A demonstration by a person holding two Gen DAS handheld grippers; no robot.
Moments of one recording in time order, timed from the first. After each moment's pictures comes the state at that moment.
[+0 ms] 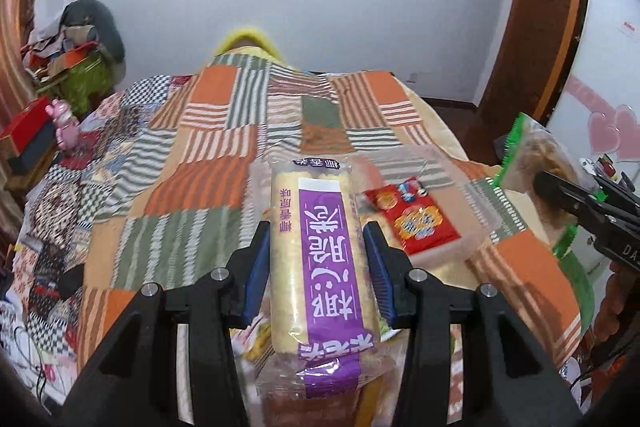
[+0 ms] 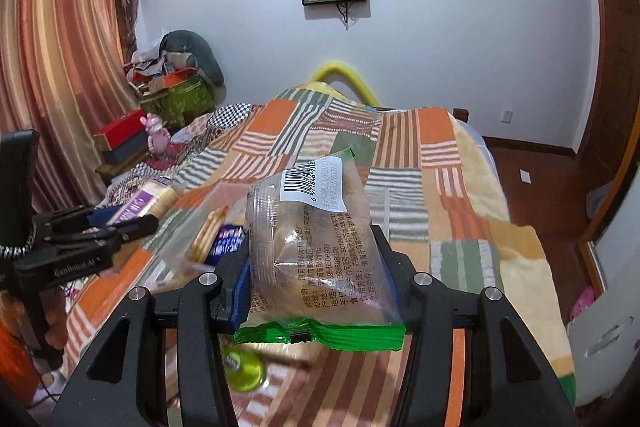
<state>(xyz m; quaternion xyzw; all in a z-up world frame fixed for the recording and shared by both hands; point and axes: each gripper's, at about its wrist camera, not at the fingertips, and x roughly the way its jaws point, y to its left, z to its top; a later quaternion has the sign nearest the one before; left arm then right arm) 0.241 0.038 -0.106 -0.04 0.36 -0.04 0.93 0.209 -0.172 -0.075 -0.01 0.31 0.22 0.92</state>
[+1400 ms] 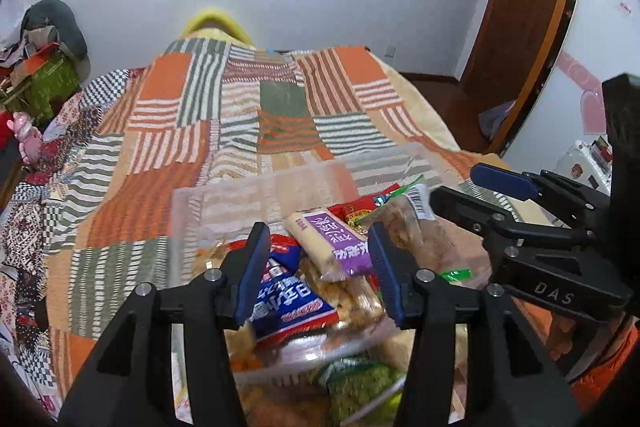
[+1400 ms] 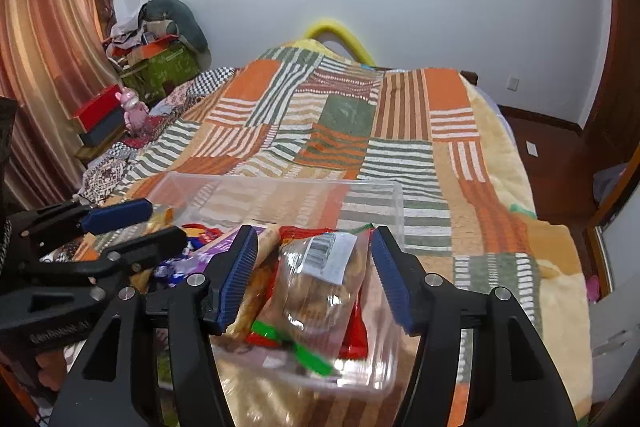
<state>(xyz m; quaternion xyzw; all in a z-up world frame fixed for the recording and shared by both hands) 0.315 0.005 -0.126 -0.03 0.39 -0.08 0.92 0.272 -0.153 -0.108 -0.03 0.37 0.22 0.90</state>
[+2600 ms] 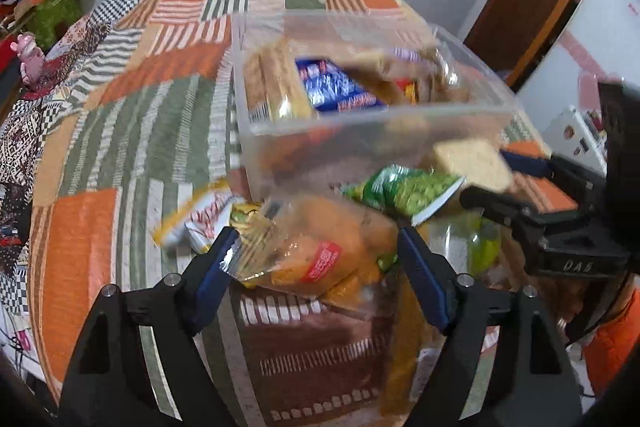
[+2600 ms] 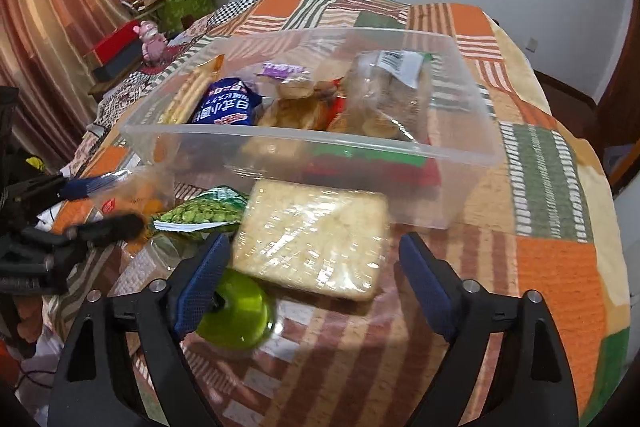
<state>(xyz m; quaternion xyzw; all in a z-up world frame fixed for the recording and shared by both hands) 0.217 0.050 -0.206 -0.07 0.49 -0.09 0.87 0.206 -0.123 -0.180 -0.07 0.46 0.23 0.85</state>
